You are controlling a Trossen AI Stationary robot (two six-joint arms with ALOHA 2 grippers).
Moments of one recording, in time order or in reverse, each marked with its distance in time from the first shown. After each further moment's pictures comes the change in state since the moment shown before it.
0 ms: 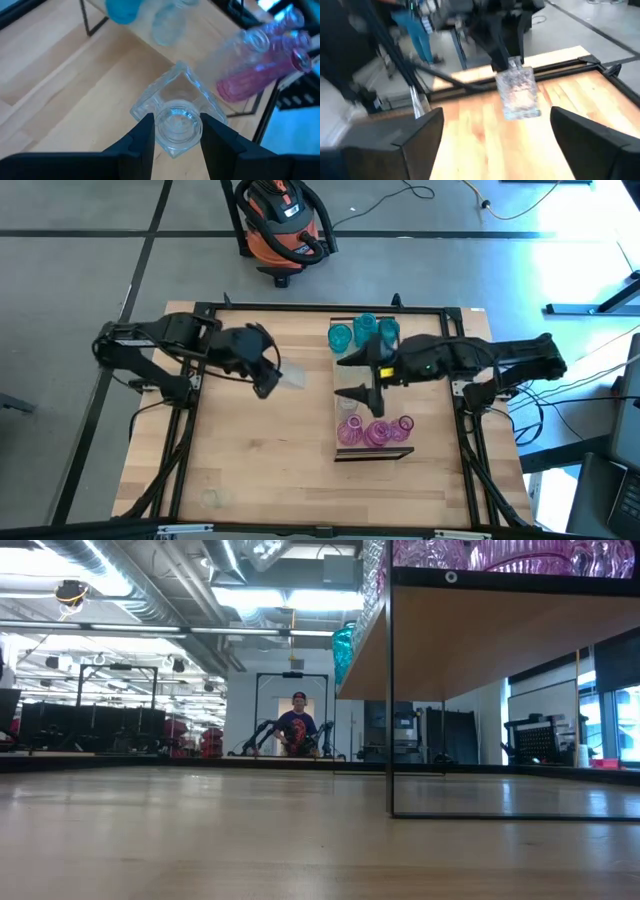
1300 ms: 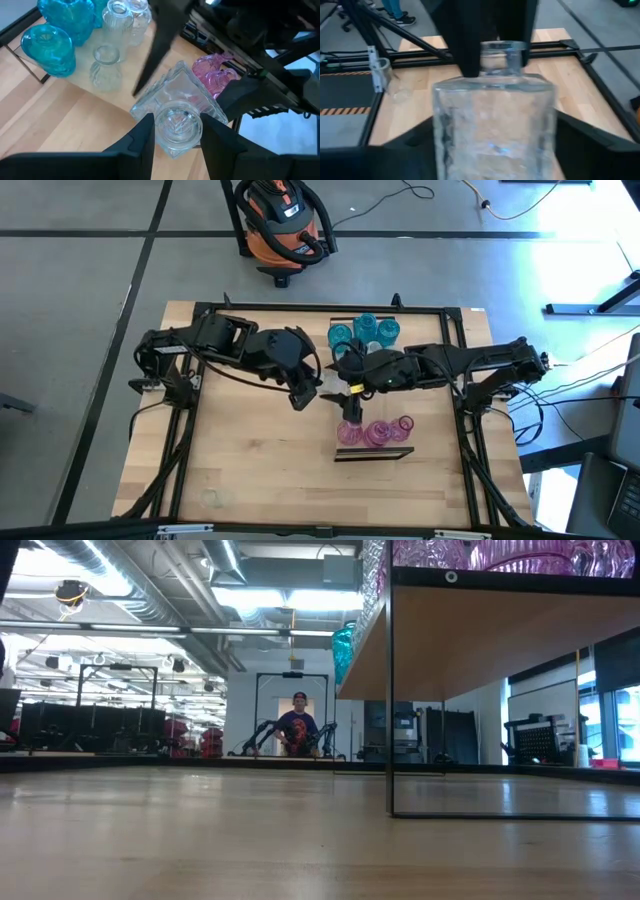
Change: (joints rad) left arm -0.060 0.400 0.592 -0.076 0.010 0.100; right arm 0.002 0.205 0.180 -0.195 0.114 -0.146
